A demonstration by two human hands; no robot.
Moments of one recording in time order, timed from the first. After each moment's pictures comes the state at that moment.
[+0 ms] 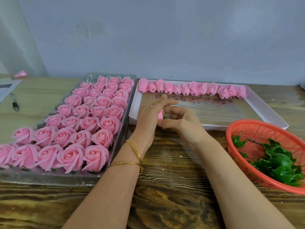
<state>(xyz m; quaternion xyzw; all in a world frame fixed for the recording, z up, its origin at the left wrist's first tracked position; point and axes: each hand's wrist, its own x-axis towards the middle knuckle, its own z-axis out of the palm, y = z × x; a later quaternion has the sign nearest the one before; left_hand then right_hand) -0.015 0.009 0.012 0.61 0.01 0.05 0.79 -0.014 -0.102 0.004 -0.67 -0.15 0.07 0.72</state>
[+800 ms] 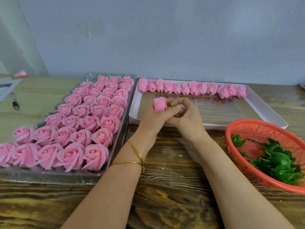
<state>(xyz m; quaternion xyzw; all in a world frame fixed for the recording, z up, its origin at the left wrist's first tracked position) -0.015 0.007 0.006 0.64 -0.05 0.03 0.77 -0.013 -0.102 0.002 -0.67 -0.13 -0.05 0.73</state>
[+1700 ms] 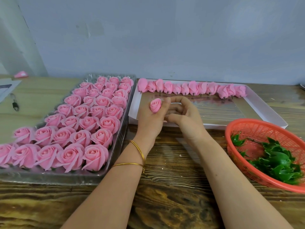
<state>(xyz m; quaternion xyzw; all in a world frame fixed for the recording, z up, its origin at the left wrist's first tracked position) -0.013 0.006 -0.003 0.65 -0.04 0.14 0.74 -0.013 -0.101 0.005 -0.67 -0.12 -0.03 0.73</state>
